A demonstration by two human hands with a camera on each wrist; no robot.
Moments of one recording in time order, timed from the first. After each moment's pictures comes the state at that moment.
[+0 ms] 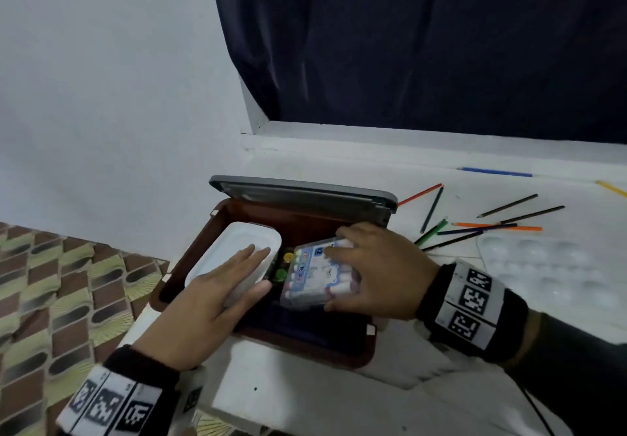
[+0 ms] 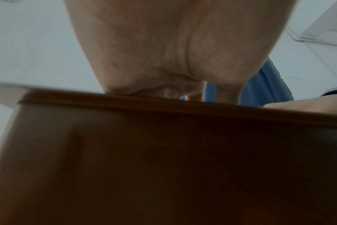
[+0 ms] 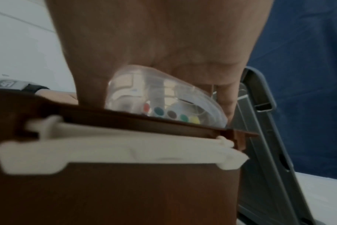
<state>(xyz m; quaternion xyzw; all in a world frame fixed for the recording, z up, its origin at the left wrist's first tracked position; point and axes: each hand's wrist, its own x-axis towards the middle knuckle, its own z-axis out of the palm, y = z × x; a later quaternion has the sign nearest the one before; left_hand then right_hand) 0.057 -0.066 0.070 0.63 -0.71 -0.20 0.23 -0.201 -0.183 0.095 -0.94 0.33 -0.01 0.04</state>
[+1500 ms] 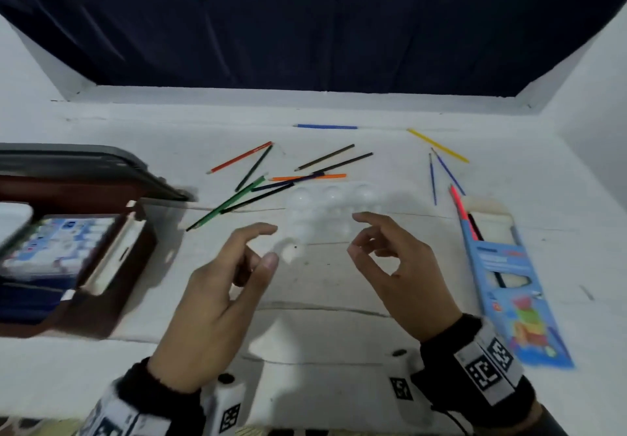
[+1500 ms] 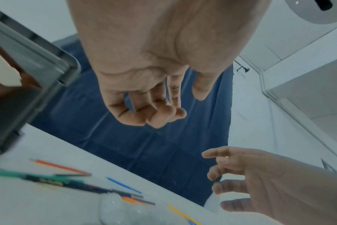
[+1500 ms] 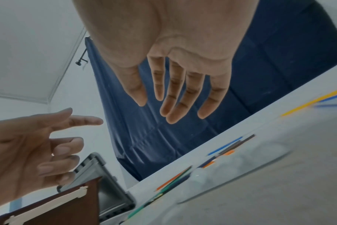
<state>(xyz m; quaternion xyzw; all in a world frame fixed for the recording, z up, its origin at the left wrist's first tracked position) -0.301 -0.082 0.062 0.55 -0.67 -0.29 0.42 -0.534 -0.128 0.045 -0.70 0.50 -0.43 0.29</state>
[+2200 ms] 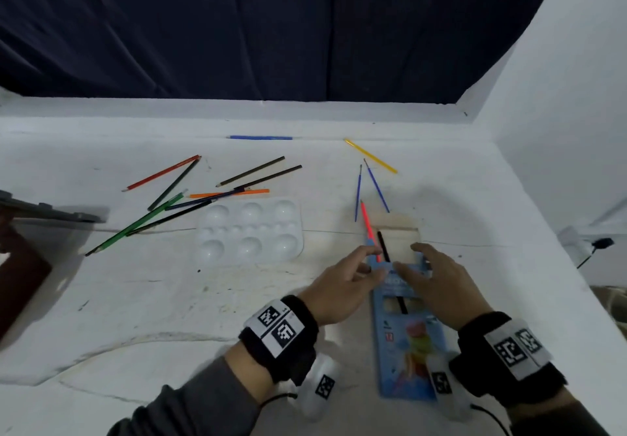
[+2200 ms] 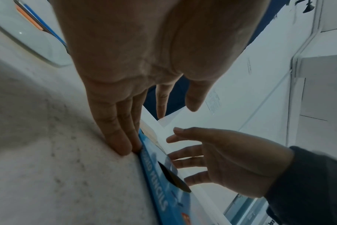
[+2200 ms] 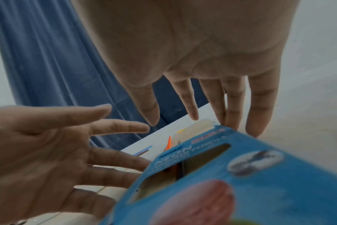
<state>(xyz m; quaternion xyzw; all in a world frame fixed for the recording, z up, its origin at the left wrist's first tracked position) -0.564 -0.198 -0.006 0.47 -0.64 -0.57 0.21 -0.760 -0.188 0.005 -0.60 0.74 -0.14 0.27</state>
